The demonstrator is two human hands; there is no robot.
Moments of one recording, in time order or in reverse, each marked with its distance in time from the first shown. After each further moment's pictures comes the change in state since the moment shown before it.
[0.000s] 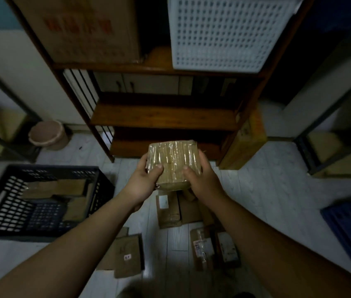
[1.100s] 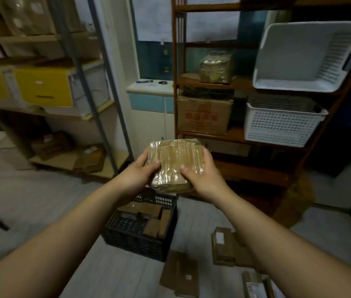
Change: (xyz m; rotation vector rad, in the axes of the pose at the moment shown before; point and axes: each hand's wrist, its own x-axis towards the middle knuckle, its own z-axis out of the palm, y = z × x) left_hand -0.364 0.151 -0.271 0.054 0.121 0.199; right_hand -0.295 -0.258 0.180 -0.049 -0.222 -0.443
